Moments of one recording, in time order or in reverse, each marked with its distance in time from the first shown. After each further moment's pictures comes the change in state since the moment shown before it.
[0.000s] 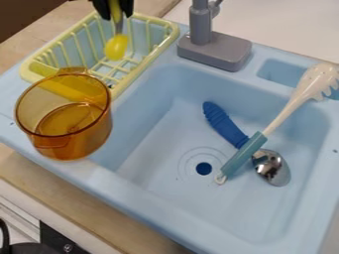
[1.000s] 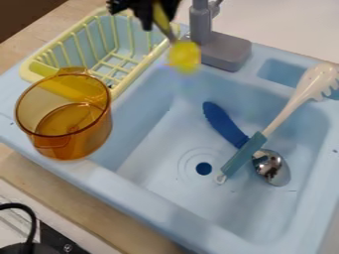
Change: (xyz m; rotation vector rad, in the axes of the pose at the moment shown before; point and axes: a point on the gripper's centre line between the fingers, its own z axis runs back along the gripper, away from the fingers) arm -0.065 -0.056 0.052 0.092 0.013 0.315
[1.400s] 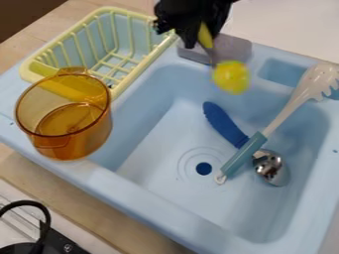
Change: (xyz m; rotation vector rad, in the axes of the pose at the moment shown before) arm -0.038 -0.023 0.000 0.012 0.013 0.012
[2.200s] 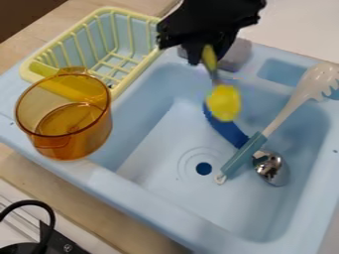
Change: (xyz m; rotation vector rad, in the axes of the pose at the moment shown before) arm -0.013 0.011 -0.007 -0.055 -0.017 -0.202
